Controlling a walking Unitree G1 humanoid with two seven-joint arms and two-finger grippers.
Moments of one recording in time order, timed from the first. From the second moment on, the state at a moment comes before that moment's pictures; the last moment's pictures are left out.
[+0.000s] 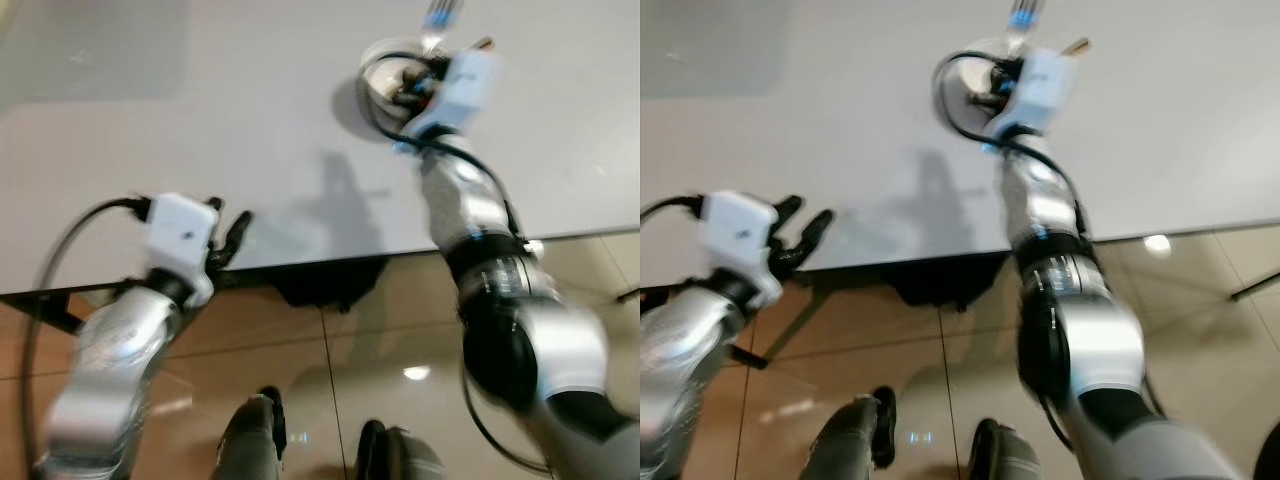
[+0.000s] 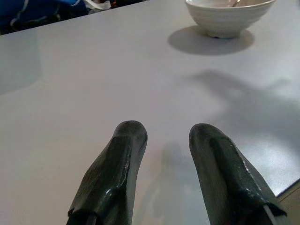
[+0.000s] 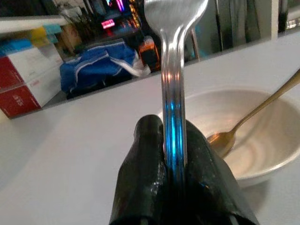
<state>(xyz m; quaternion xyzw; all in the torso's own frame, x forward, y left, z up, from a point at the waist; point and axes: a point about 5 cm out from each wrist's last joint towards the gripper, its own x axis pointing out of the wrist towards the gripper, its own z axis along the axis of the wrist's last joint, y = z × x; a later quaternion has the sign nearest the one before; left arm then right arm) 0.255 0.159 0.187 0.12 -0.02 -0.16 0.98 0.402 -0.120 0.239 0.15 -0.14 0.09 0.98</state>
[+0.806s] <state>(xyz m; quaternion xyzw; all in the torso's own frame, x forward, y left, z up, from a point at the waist) 0.291 0.113 0.169 0.07 -0.04 -0.15 0.99 0.253 -0.169 0.180 0.00 -0.06 0.01 1.00</state>
